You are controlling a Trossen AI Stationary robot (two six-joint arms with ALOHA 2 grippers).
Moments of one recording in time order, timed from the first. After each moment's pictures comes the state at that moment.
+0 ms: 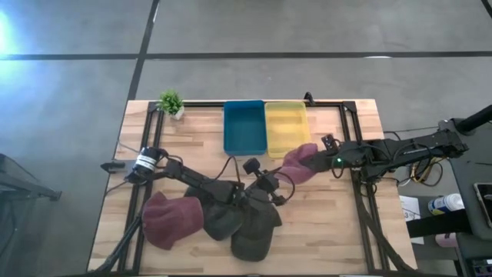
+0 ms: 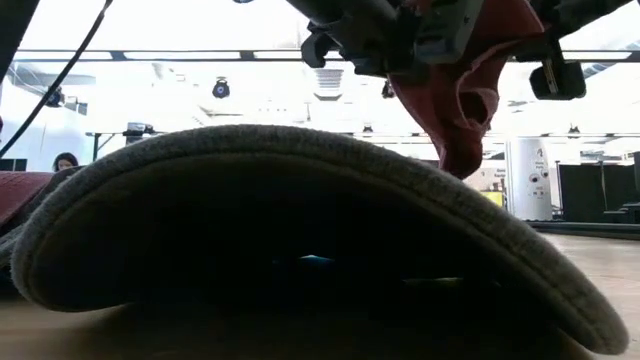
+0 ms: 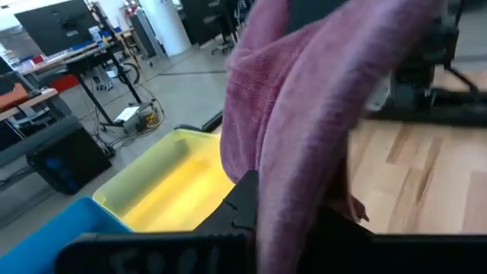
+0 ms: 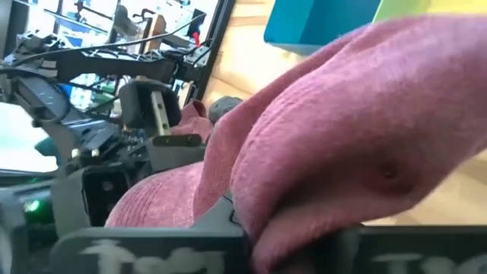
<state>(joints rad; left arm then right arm) -0.31 2.04 1.50 0.23 -1.02 -0.03 0.15 0.75 0.62 -0.34 0.25 1.32</state>
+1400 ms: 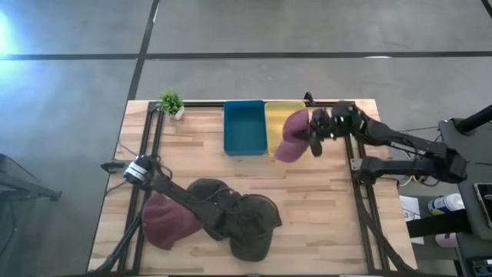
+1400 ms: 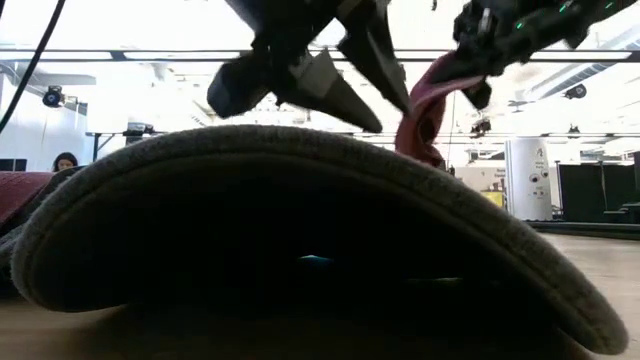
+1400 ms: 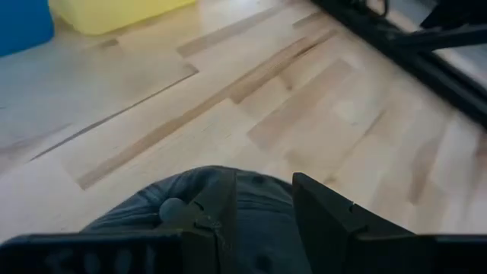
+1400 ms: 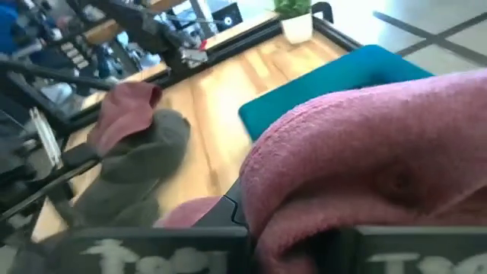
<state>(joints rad) -0.51 2.01 1.52 -0.35 -0.76 -1.12 -0.53 0.92 0.69 -0.20 -0.39 0.24</state>
